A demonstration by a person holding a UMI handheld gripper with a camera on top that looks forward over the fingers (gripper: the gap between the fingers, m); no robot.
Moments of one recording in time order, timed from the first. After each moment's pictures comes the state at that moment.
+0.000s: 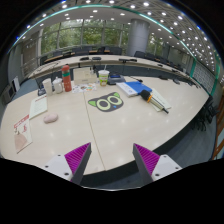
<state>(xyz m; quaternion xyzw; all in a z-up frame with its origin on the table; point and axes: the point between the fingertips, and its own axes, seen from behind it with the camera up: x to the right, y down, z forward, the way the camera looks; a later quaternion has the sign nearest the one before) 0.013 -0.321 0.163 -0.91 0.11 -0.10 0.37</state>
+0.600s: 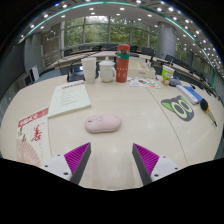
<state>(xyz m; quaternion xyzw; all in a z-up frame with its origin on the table) -0.254 -0.111 0.000 -0.92 0.01 -0.02 0.39</state>
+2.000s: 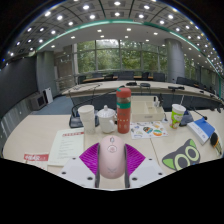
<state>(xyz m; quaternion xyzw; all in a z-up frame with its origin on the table) -0.218 0.055 0.128 -0.85 -0.04 0.05 0.52</state>
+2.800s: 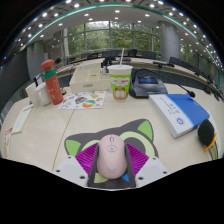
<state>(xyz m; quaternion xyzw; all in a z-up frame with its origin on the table) 0.106 0.078 -0.011 -0.91 -0.02 0.04 0.42</state>
